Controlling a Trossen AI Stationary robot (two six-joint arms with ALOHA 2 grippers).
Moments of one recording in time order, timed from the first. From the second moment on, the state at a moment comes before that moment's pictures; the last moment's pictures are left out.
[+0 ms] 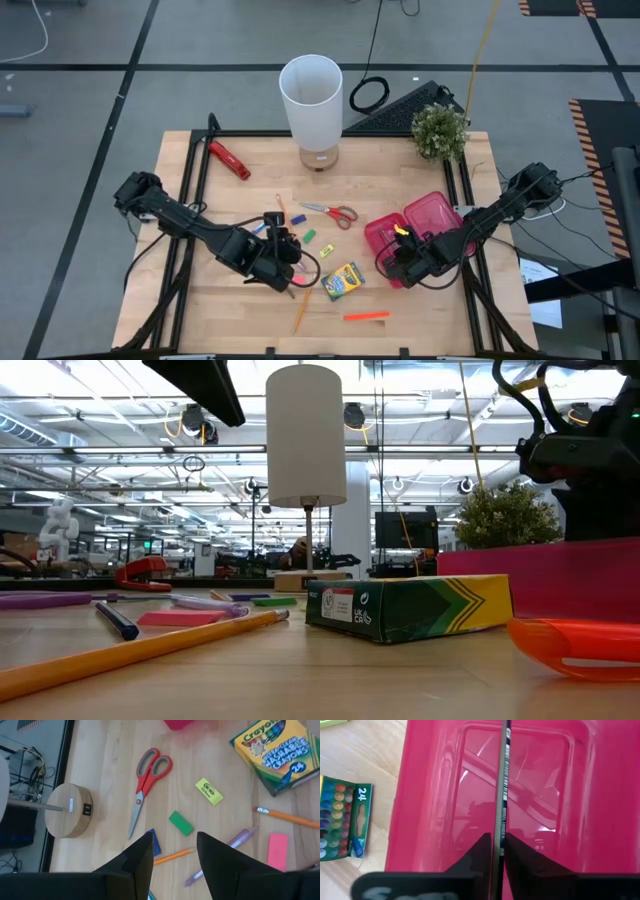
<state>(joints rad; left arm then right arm) -0.47 1.66 1.40 -0.94 -0.63 -0.29 0.57 1.44 0.69 -0.67 0.39 1.58</state>
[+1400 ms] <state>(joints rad) -0.54 1.66 1.11 -0.86 -0.36 -0.45 0.57 1.17 0.69 -0.20 0.60 0.93</state>
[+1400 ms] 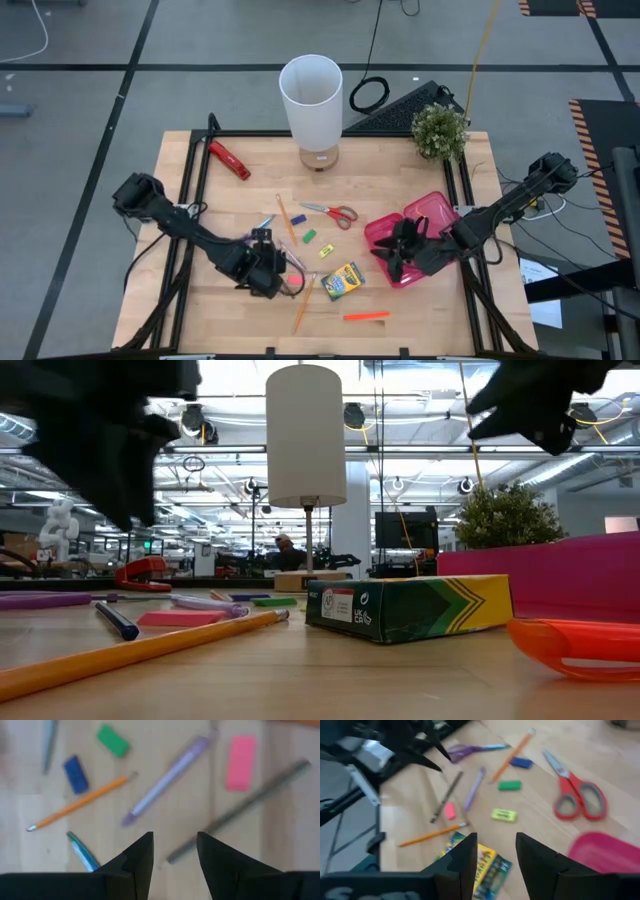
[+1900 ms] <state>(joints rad) -0.59 1.66 1.01 -0.73 -0.26 -0.07 0.55 1.17 0.69 -0.14 0.60 0.82</state>
